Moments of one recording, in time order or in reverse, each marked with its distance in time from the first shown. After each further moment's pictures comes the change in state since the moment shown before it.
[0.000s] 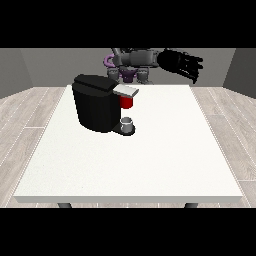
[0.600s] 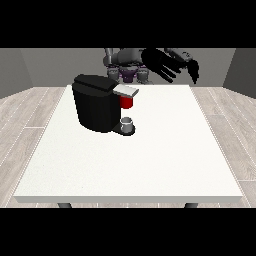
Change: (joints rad) left arm 0.034 0.012 0.012 0.054 -0.010 -0.004 -0.070; right arm 0.126 -0.111 -0.020 -0.154 0.023 0.021 0.232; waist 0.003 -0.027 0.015
